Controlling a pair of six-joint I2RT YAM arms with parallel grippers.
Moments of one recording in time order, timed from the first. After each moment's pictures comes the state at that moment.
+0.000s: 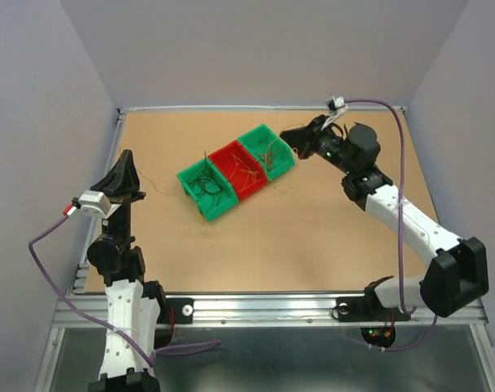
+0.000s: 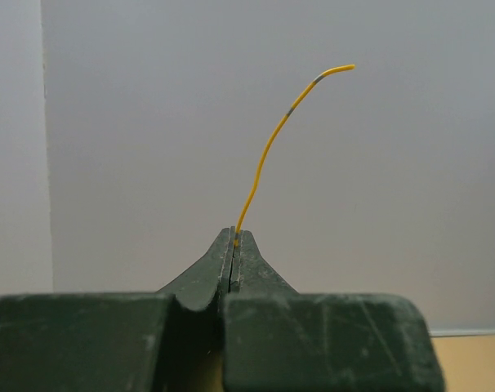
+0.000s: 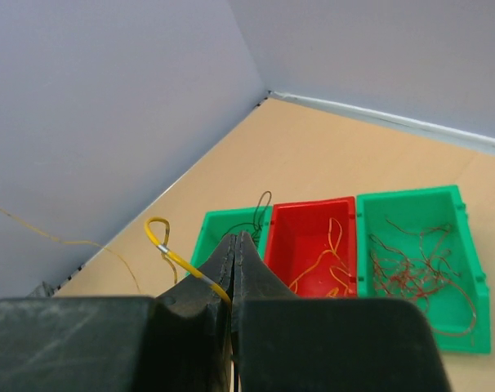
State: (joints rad) left arm 0.18 0.50 0.37 0.88 0.23 -0.32; right arm 0.39 1.27 0.98 0.40 -0.40 0.44
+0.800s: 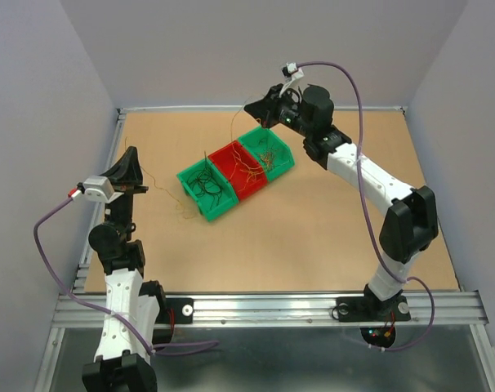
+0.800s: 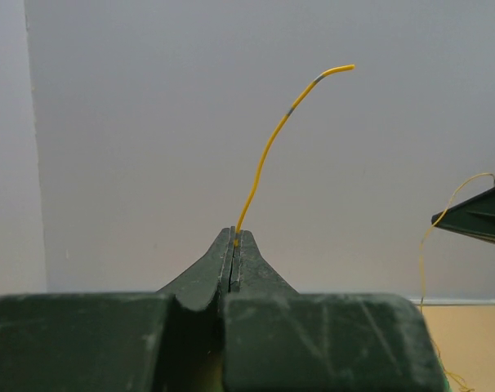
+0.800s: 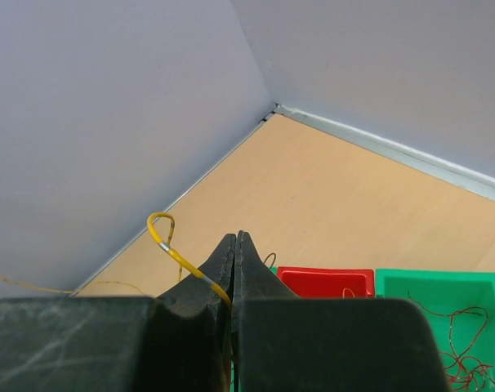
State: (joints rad) left arm 0.18 0.61 0.37 0.89 0.25 -0.33; right arm 0.53 1.74 1.57 0.24 -0.37 0.39
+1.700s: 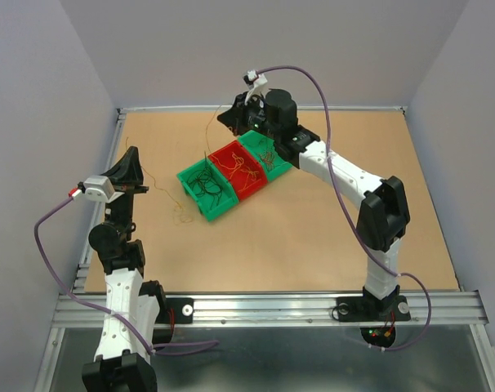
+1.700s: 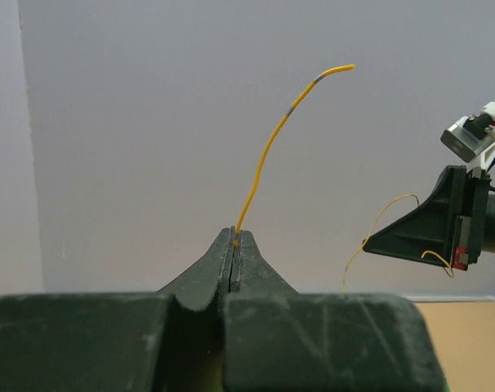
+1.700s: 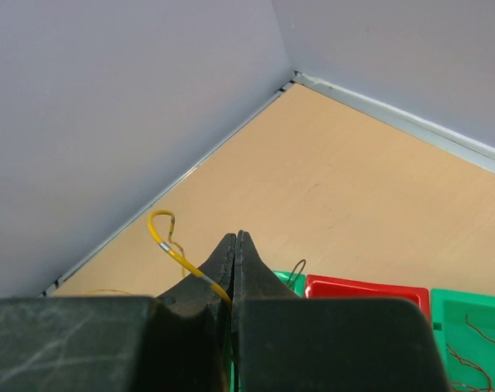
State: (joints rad) left arm 0.18 0.61 0.37 0.89 0.26 -0.34; right arm 0.66 1.95 1.78 0.14 -0.29 0.33
